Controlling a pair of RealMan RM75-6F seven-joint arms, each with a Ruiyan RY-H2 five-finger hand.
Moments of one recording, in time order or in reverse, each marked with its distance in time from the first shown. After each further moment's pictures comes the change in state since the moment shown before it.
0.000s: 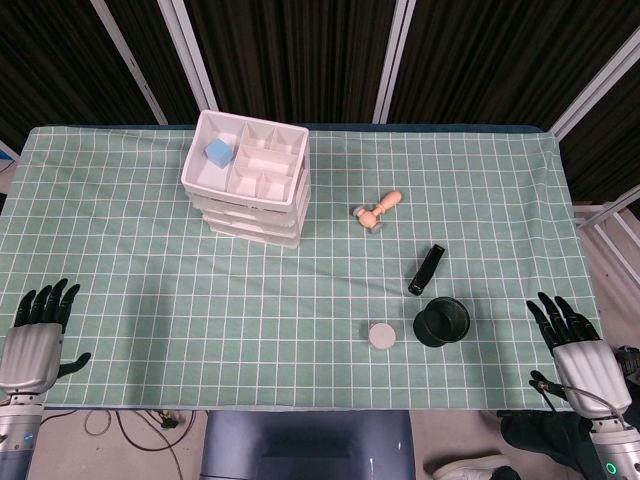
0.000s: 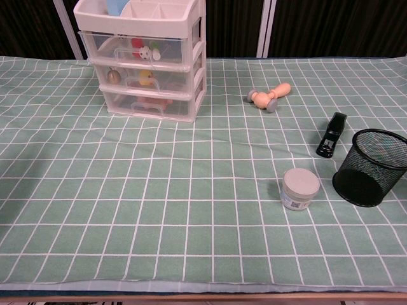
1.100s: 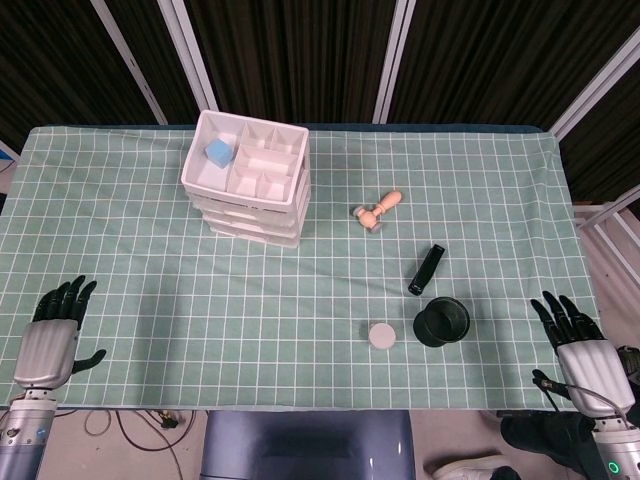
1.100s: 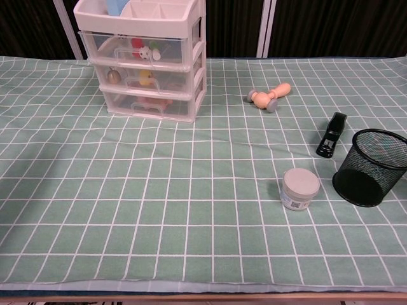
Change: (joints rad) left arm -0.012 -0.036 -0.031 -0.005 0.035 -0.030 -0.017; right arm -0.003 -0.002 0.006 0.004 0.014 0.004 0.030
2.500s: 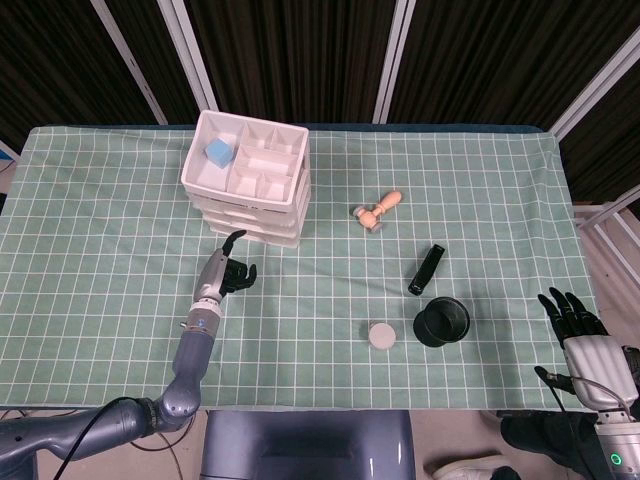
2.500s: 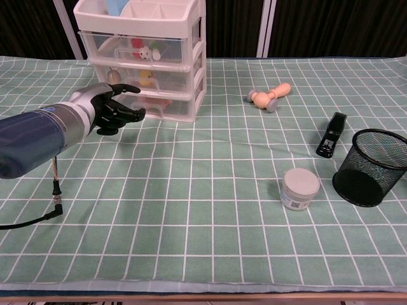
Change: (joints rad) left arm -0.524 -0.594 -0.496 0.270 -0.739 -0.436 -0.279; right arm 0.012 0.010 0.016 -0.016 0.068 -0.051 0.057
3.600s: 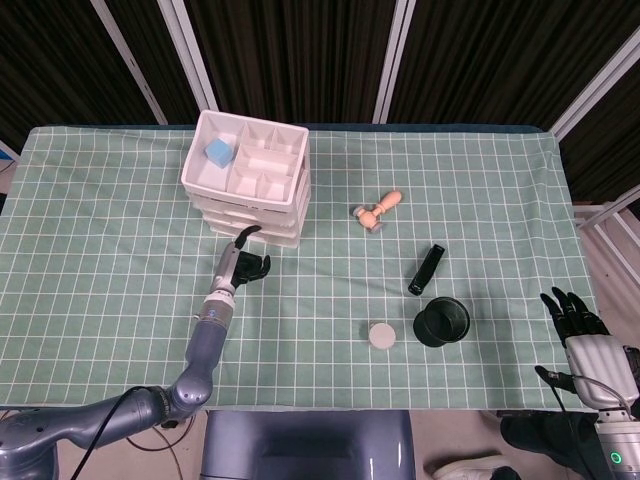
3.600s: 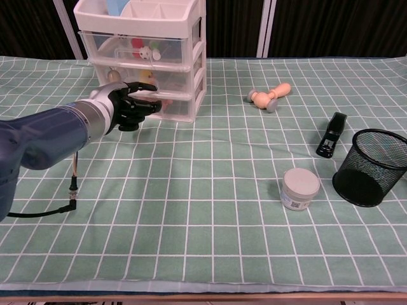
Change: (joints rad) left arm -0.064 -0.049 -0.034 0.113 0.005 -0.088 -0.175; right arm -0.001 0.003 0.005 -0.016 0.025 -0.012 0.005
